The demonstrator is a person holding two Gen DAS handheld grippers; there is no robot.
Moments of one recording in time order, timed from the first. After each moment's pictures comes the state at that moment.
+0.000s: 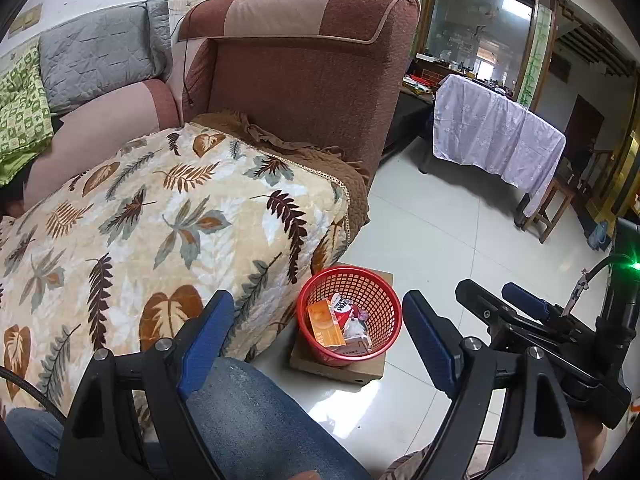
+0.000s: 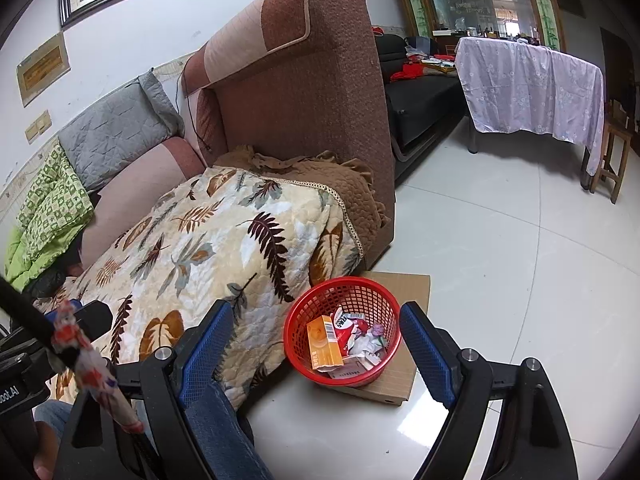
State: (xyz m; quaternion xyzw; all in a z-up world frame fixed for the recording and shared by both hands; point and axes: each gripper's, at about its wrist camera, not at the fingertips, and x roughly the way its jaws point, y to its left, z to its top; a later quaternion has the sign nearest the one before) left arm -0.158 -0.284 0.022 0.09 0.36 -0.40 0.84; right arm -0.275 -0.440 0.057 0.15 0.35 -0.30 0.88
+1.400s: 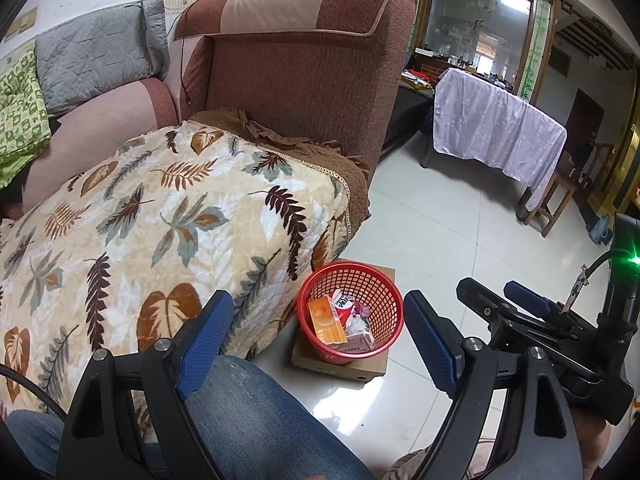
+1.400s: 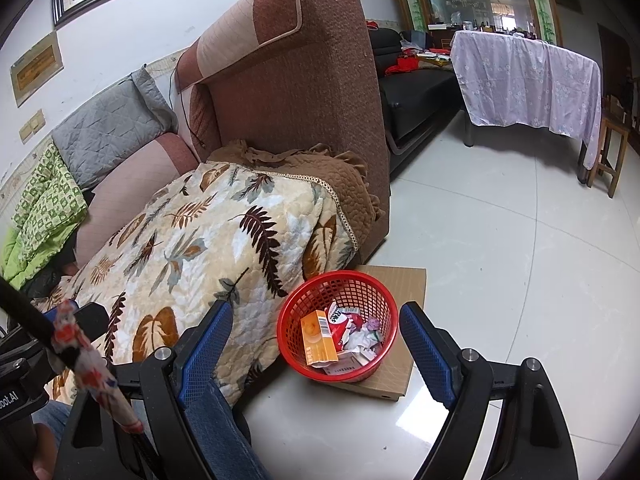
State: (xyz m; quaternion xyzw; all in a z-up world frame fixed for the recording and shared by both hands) left arm -0.160 -0.288 0.018 0.10 0.36 -0.40 0.83; right arm -0.279 -0.447 0.048 0.15 0.35 -0.30 0.87
